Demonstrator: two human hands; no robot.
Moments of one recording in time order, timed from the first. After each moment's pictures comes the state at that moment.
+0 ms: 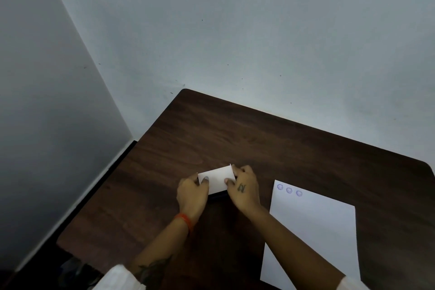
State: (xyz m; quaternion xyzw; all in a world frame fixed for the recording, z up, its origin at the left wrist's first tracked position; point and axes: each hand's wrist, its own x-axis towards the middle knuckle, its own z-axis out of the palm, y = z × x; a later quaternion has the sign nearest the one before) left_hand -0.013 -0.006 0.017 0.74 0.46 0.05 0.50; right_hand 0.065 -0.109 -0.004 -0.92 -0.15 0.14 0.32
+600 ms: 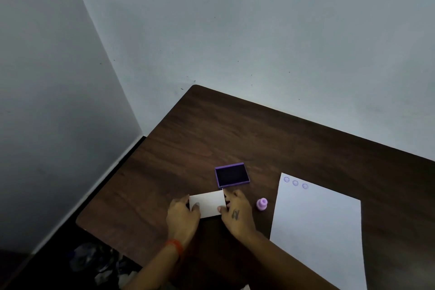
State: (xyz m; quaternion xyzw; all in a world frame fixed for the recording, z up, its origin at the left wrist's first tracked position) left_hand -0.099 -0.011 -0.001 0.80 0.43 0.03 0.43; right_hand -0.013 -0.120 -0.022 -0.90 -0.20 0.22 0.33
